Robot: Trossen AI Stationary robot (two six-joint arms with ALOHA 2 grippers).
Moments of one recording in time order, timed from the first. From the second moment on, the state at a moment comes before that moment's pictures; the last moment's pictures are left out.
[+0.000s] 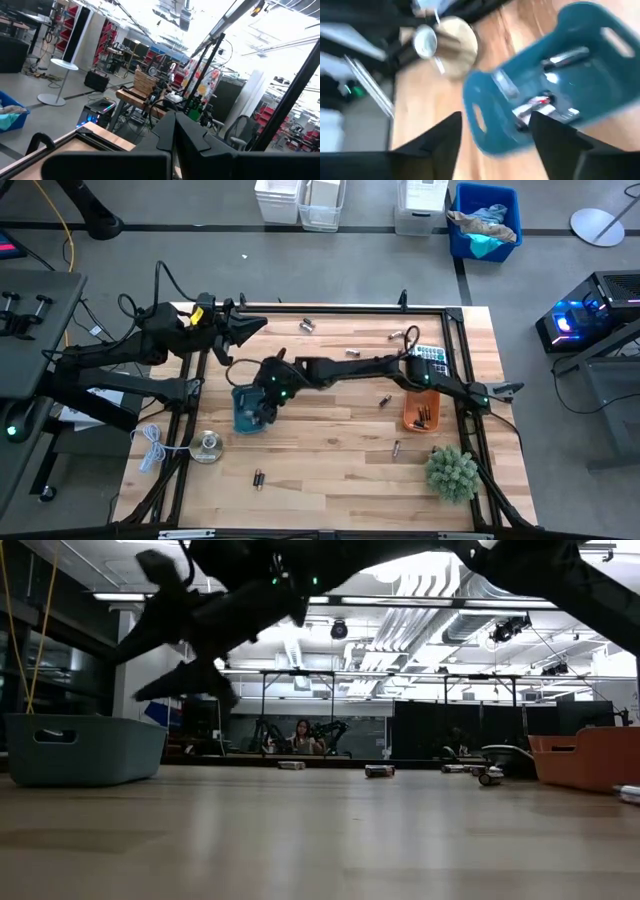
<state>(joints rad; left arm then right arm) 0.13 0.85 0.97 0.07 -0.09 -0.42 -0.03 2.50 2.24 -0.43 -0.37 0.51</state>
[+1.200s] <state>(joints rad) 0.18 0.88 0.97 0.02 -0.10 -0.44 0.23 1.44 0.91 -0.83 -0.26 1.22</state>
